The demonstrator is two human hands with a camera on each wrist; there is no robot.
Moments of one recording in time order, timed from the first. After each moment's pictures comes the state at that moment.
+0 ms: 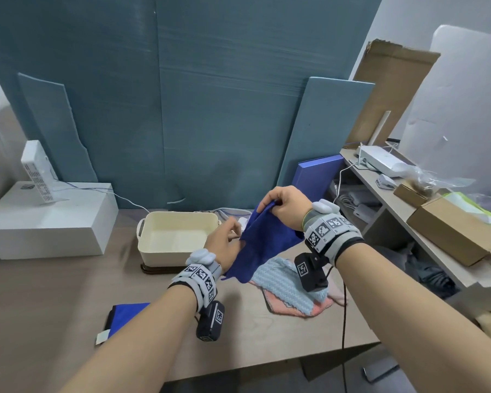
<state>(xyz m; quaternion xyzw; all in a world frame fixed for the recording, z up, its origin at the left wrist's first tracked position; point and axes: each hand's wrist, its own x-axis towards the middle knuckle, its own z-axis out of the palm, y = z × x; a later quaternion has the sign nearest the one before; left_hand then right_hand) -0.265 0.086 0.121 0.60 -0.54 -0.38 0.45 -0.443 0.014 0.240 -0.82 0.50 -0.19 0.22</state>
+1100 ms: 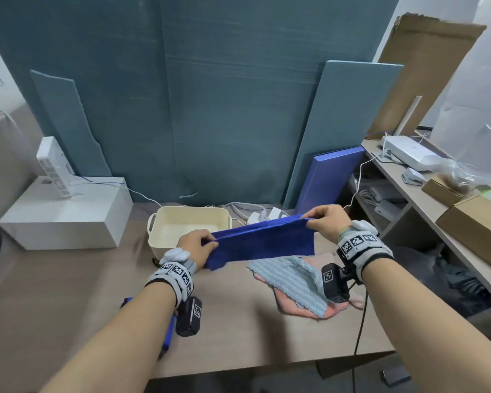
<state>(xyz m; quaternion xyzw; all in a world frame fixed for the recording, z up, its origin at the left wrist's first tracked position) -0.188 0.068 0.063 0.73 -0.55 -0.26 0.31 -0.524 -0.028 0.161 -0.66 0.63 -0.25 0.31</state>
